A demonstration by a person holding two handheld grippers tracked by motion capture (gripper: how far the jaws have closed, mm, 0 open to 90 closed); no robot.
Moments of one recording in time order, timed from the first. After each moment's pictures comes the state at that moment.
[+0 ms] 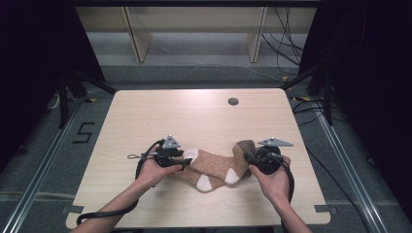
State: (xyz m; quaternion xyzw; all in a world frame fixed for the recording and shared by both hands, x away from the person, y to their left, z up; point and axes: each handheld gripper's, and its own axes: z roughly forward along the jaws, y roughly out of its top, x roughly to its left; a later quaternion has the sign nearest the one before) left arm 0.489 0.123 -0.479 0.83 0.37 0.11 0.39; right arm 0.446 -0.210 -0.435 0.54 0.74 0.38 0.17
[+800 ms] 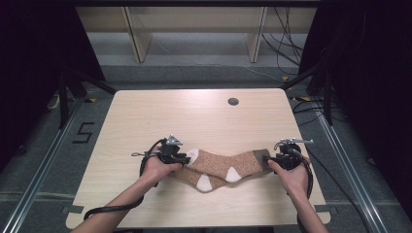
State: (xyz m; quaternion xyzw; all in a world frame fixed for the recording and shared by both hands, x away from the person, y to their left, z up) left arm 0.497 0.118 -0.485 0.84 0.39 0.09 0.36; right arm 0.469 -0.278 -0.461 0.63 0.70 0.31 0.13
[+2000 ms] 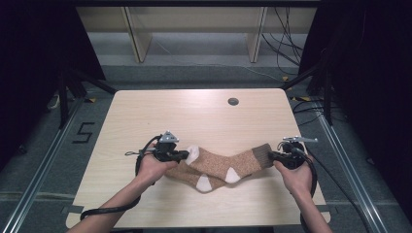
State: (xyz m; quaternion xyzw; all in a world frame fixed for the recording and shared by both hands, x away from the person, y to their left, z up) left arm 0.485 0.127 -0.451 0.83 0.37 0.09 0.41; right arm 0.463 -0.281 -0.442 0.60 0.71 0.34 0.14
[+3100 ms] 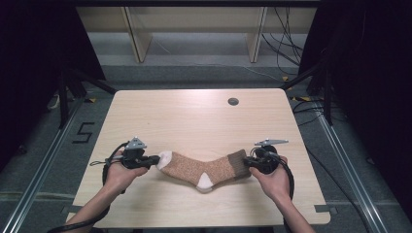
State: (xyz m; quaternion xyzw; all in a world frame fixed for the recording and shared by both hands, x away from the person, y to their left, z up) left arm 0.462 0.211 -0.462 0.82 0.41 0.12 0.38; right arm 0.456 -0.211 -0.446 0.52 0.77 0.35 0.11
